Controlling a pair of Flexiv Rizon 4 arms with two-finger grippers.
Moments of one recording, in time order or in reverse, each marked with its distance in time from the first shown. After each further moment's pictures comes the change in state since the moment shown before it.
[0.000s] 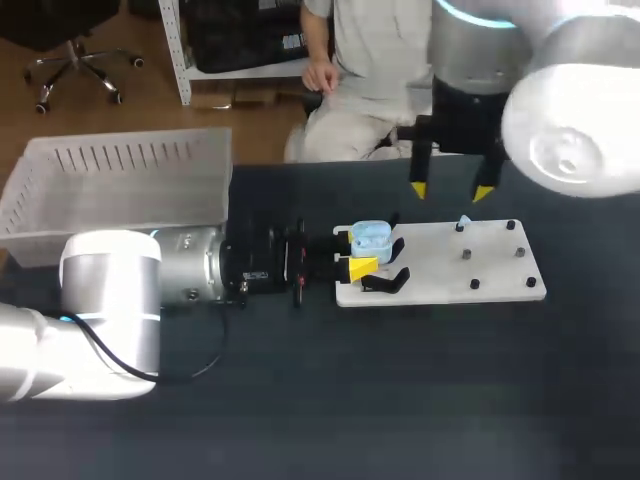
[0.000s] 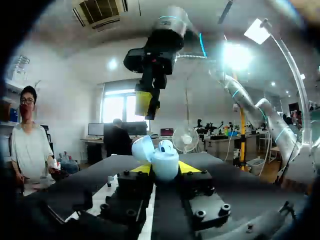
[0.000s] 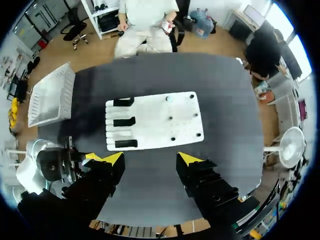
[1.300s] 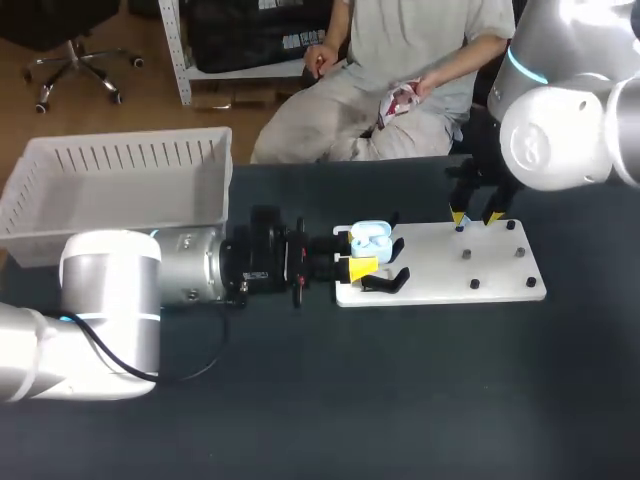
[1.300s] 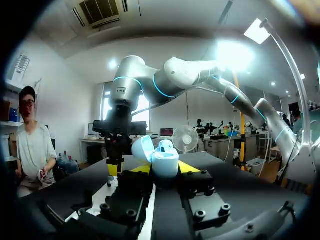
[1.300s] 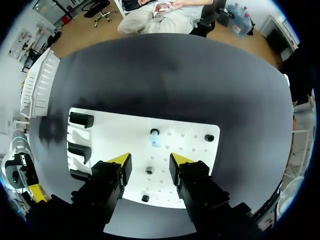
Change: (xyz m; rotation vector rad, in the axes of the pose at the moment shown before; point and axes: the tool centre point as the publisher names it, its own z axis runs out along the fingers) left arm 0.000 0.000 0.000 0.000 0.000 0.000; right arm -0.072 -0.056 0.159 -0.160 0.129 -0.180
